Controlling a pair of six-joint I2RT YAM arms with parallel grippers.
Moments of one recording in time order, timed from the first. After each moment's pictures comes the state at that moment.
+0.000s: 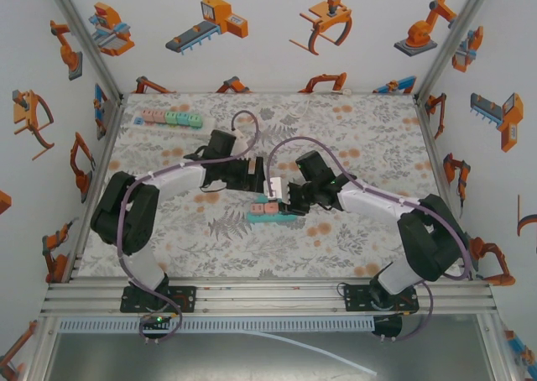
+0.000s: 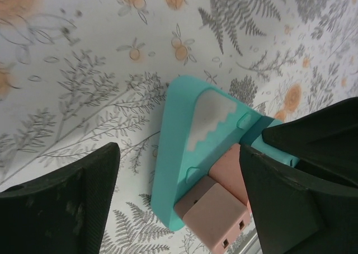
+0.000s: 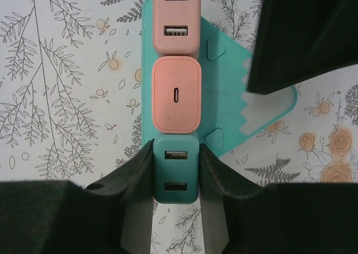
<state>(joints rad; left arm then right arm) -0.57 1.77 1.06 -0.20 0.46 -0.32 0.67 1.53 0.88 -0.28 -0.56 -0.88</state>
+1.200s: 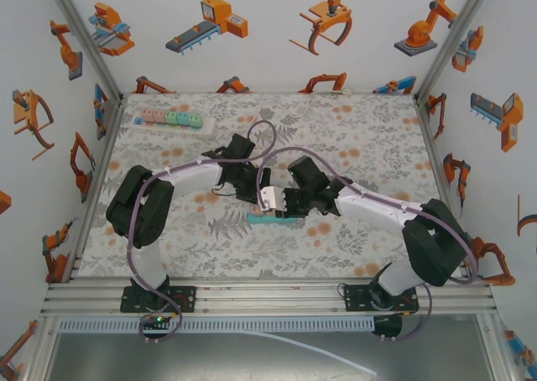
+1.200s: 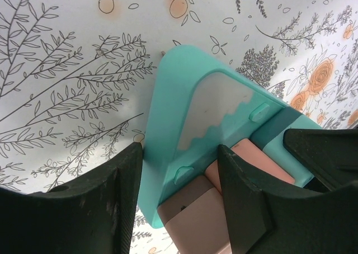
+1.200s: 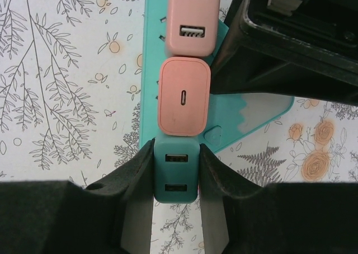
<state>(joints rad) -0.67 1.86 1.18 -0.41 0.36 -0.35 0.76 1.49 0.89 -0.34 -0.39 -0.93</state>
